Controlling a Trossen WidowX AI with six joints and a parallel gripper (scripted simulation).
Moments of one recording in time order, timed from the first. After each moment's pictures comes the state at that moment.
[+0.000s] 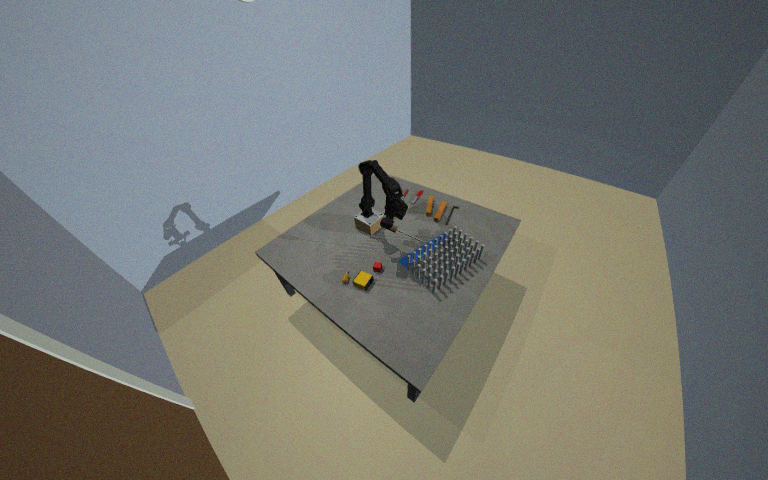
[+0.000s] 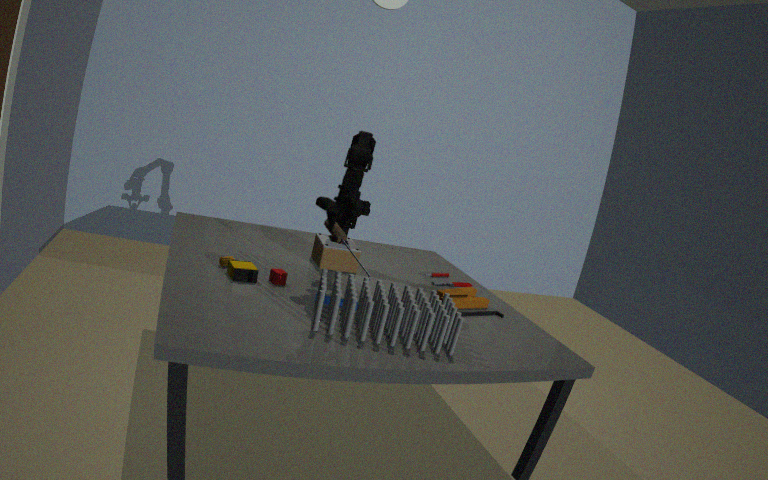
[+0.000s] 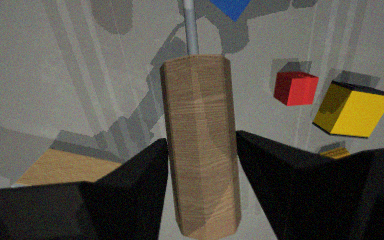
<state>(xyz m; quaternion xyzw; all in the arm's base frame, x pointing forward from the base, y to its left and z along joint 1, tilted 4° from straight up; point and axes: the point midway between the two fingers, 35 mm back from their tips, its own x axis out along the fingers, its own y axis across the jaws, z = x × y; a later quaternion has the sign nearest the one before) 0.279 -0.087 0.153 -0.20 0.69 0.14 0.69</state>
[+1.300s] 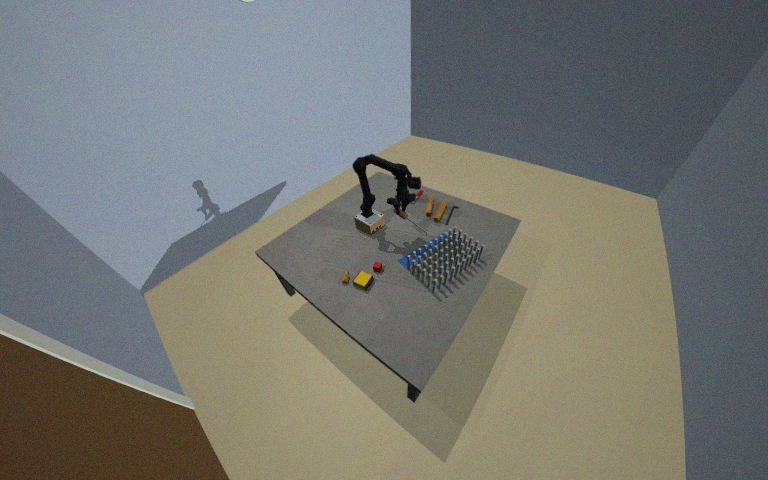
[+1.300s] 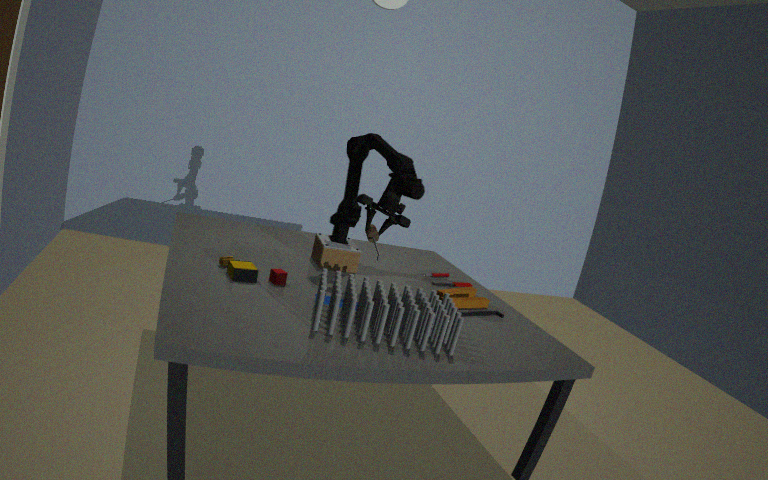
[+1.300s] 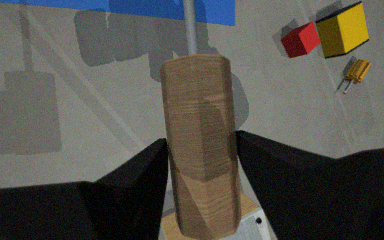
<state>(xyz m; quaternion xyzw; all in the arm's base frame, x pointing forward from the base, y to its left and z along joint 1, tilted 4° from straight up) 0.249 0.048 0.156 -0.06 0.60 -0.14 0.79</state>
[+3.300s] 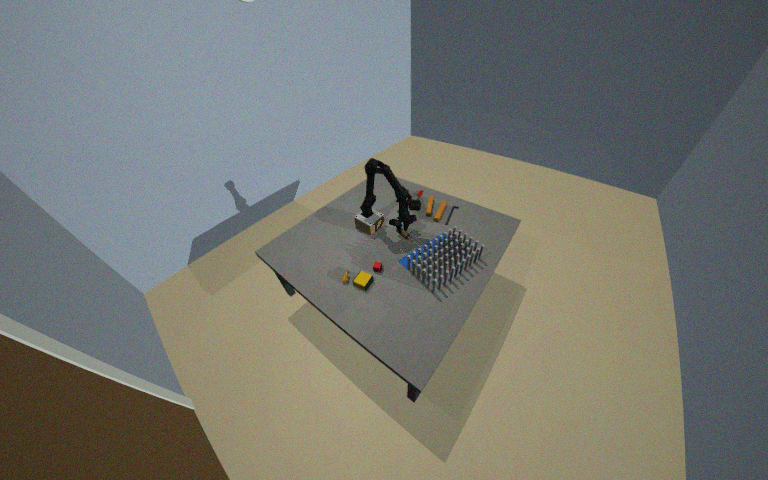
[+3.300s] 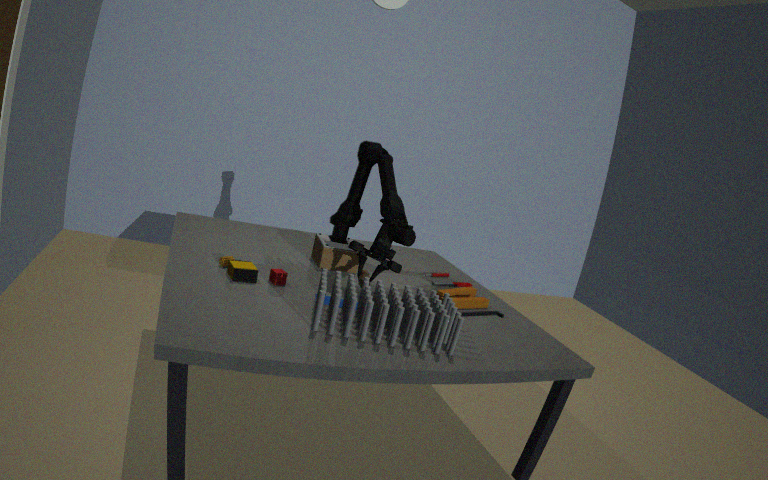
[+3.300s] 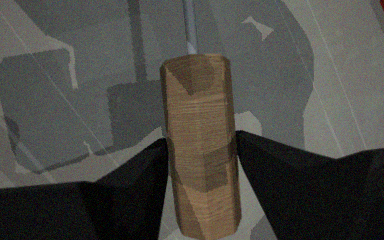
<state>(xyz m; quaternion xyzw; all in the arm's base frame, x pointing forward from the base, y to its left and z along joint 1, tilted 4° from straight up) 0.268 0.058 0.000 -0.04 0.57 -0.16 0.80</state>
